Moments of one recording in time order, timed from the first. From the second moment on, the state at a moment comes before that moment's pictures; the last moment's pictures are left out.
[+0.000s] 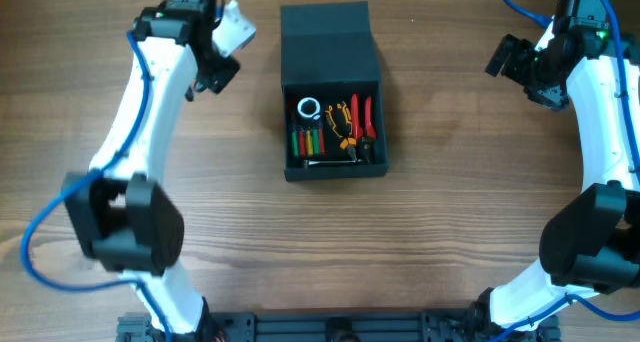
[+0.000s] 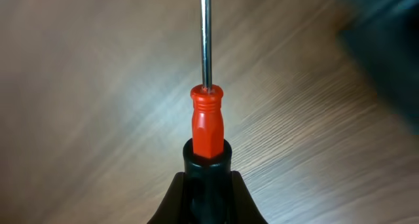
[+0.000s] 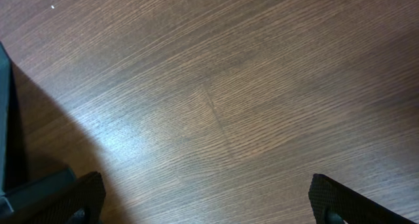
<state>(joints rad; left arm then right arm) -0.16 1.92 1.80 -1.07 -0.12 0.58 -0.19 1.83 1.62 -0.98 -0.05 0.32</state>
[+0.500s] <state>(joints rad) -0.61 1.83 1.81 -1.28 0.16 0.80 -0.19 1.83 1.62 -0.99 -0.05 0.32</state>
